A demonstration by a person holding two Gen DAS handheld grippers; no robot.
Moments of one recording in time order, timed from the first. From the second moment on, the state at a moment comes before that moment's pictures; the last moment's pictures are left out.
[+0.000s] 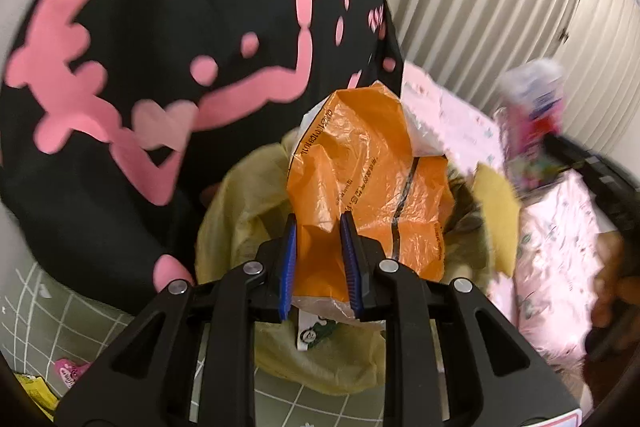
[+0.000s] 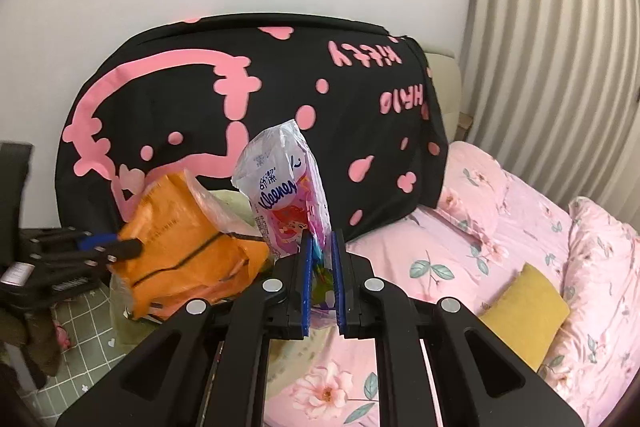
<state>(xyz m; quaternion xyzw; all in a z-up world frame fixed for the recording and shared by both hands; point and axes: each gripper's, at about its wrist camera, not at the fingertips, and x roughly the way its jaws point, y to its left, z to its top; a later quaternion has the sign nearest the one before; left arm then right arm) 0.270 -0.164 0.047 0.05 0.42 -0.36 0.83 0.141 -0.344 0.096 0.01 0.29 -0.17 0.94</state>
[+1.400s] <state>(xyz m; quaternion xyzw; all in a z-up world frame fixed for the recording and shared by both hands) 0.248 -0.014 0.028 -0.08 0.44 -0.21 0.87 0.232 -0.303 -0.006 0.02 0.40 -0.02 0.91</state>
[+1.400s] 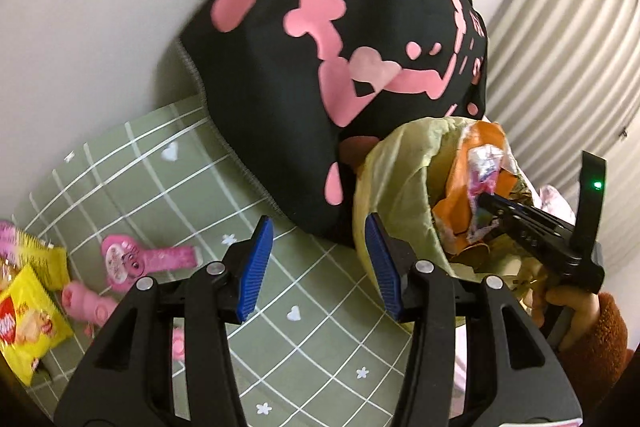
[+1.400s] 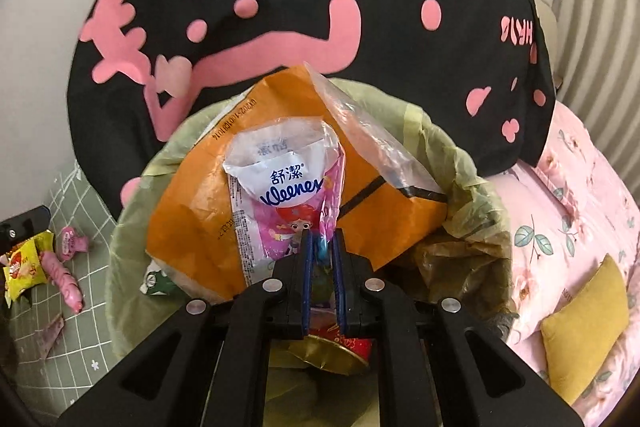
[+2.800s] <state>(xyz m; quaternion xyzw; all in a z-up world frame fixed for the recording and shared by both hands) 0.075 0.242 -0.009 -0.17 0.36 0.17 0.90 0.174 -0.082 -0.016 -0.06 0.33 0.25 0.91</state>
